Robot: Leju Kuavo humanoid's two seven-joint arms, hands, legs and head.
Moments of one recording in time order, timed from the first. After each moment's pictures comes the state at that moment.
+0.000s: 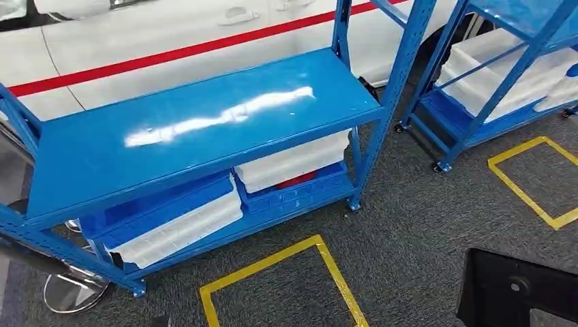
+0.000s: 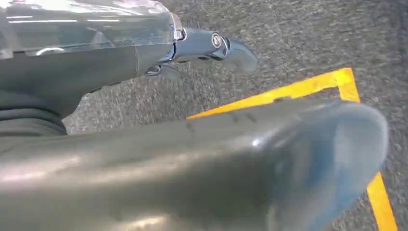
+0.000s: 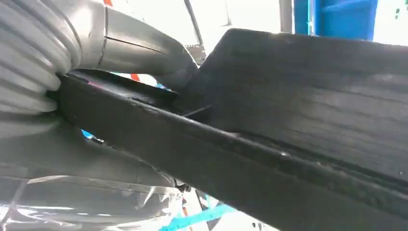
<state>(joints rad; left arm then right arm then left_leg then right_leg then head) -0.04 -0.15 0.74 -0.19 -0.41 0.16 -0.36 0.36 0.34 -0.54 -2.01 -0.50 0.47 -0.69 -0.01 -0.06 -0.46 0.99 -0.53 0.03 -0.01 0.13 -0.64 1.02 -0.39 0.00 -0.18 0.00</state>
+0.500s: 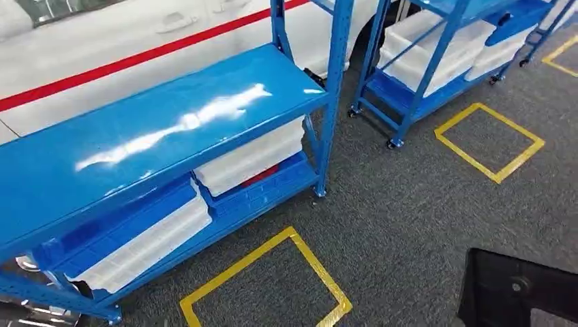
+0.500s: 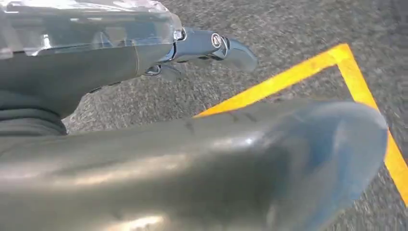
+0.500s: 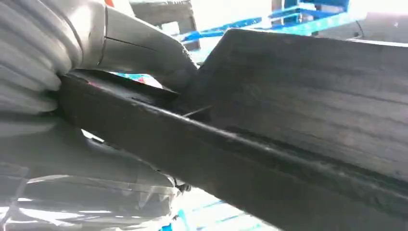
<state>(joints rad) -0.05 -0.16 0.77 -0.19 -0.41 0.18 -0.34 0.35 0.35 -0.54 -2.01 -0.51 0.47 -0.68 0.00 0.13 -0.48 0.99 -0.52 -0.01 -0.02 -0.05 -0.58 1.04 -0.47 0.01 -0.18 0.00</state>
